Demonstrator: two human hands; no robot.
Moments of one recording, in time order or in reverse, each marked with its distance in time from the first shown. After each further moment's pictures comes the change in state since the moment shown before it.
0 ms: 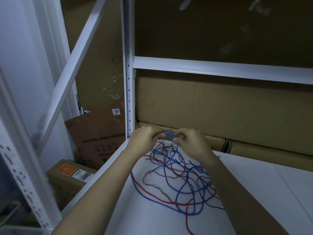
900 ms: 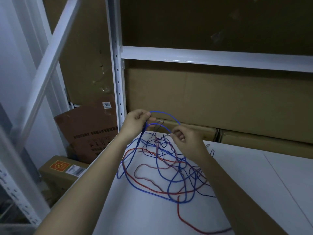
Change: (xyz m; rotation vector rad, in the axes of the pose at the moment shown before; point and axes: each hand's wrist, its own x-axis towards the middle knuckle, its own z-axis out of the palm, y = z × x) left_hand 0.020 0.002 0.009 -1.021 0.086 -0.387; right_hand -0.026 0.033 0.012 0.160 0.156 -0.103
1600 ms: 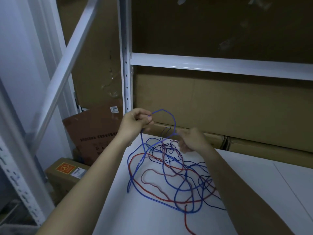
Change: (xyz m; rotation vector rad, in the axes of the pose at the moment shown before) left_hand -0.003 0.013 -0.026 -0.119 0.076 0.043; right_hand 0.041 -0.021 -0.001 0.179 -0.227 0.561
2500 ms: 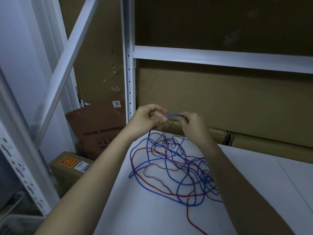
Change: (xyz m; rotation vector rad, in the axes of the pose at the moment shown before) left_hand -0.013 0.013 0.011 0.178 -0.269 0.108; right_hand 0.000 -0.017 0.004 -0.309 0.276 -0.508
